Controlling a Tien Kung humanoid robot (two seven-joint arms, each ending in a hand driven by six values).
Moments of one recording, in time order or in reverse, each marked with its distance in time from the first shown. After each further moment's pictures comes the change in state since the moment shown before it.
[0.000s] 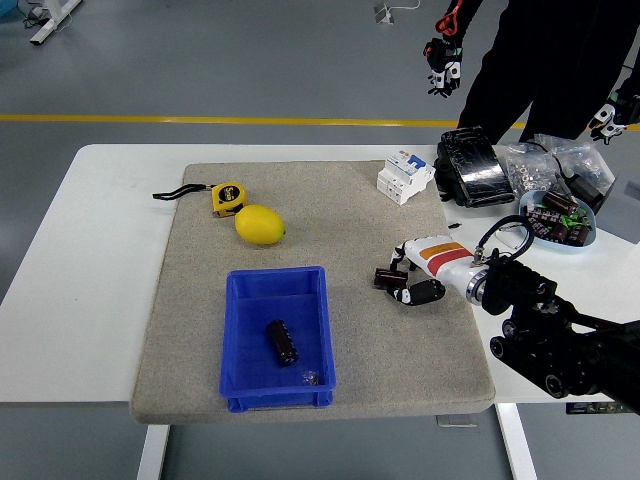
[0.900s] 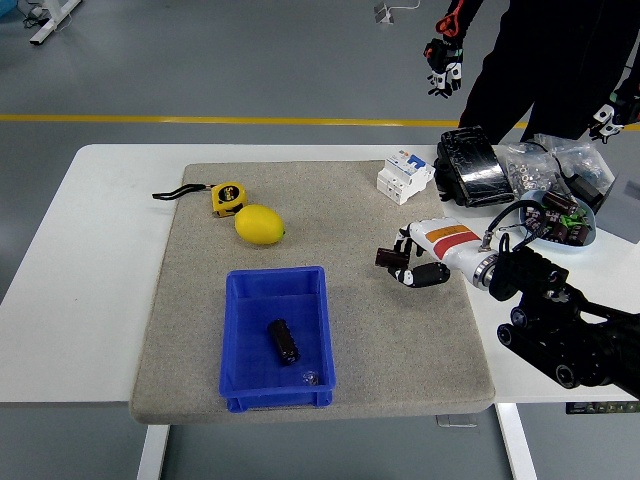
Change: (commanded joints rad) left arm 0.000 0.004 -0.008 0.004 0.009 0.001 -0.001; right arm 0.011 -0.053 0.088 0.098 -0.058 -0.003 -0.016
